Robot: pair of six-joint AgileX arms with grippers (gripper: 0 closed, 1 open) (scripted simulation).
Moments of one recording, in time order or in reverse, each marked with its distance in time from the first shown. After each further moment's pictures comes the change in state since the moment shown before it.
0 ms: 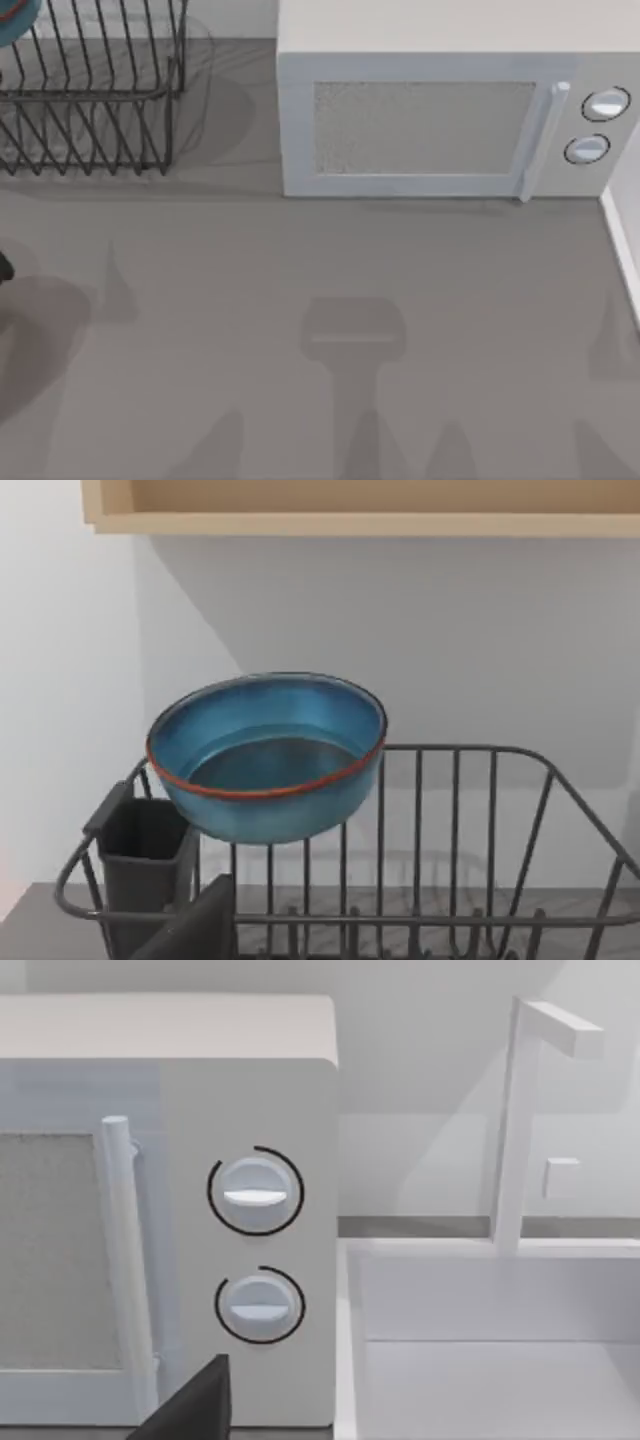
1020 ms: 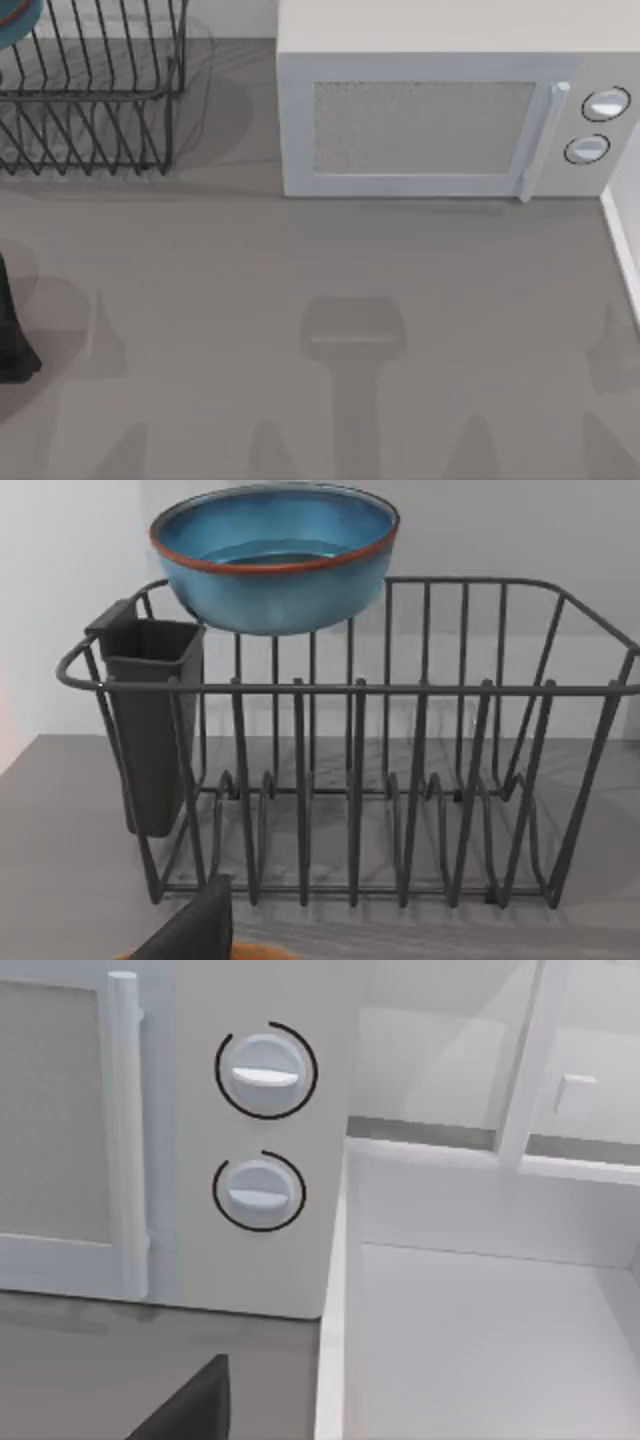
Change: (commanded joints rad) left arm 0.008 -0.365 -0.207 -0.250 -0.001 -0.004; right arm -0.006 0.092 0.047 -0.089 -0.025 -0.097
